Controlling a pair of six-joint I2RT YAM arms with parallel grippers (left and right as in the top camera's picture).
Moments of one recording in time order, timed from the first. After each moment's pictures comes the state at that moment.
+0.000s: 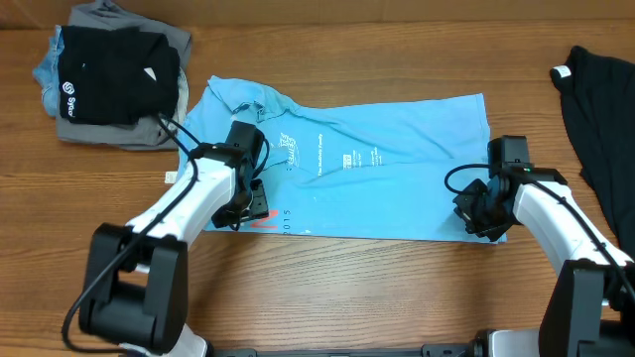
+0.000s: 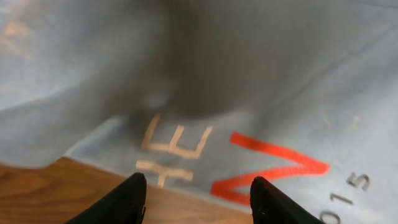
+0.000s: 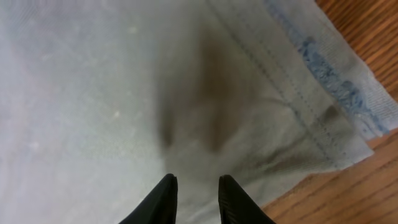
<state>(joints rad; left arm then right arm) -0.27 1.76 1.07 -0.89 -0.06 -0.53 -0.07 1.57 0.87 -0.76 -0.09 0.78</state>
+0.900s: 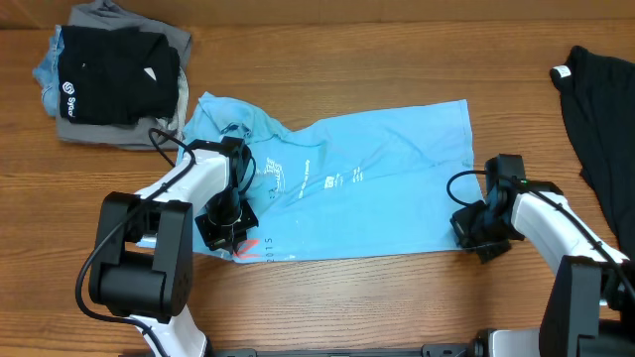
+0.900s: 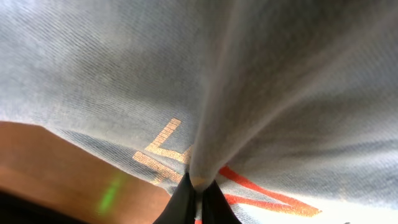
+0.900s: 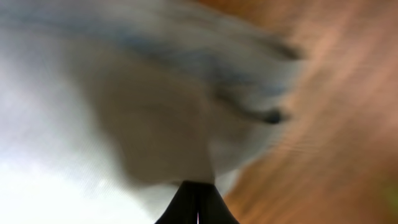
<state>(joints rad) -0.18 1.90 1.08 -1.12 0.01 -0.68 -0.10 1.58 0.78 -0.83 -0.12 1.03</state>
